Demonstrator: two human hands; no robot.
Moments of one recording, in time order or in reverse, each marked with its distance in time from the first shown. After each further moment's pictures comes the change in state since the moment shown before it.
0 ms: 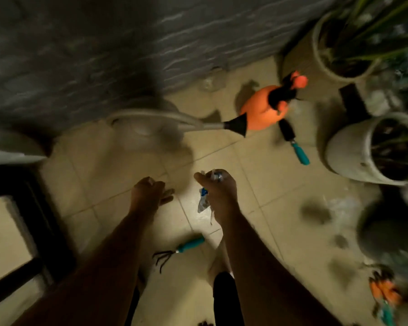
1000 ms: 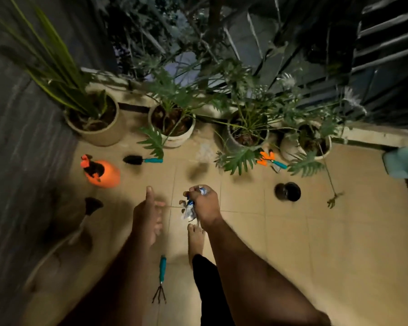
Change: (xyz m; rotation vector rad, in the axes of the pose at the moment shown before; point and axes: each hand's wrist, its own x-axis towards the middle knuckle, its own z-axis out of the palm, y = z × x) left_hand -0.401 0.079 0.246 0.766 -0.524 0.211; right_hand -0.260 -0.047 -0.340 0.979 0.576 -0.037
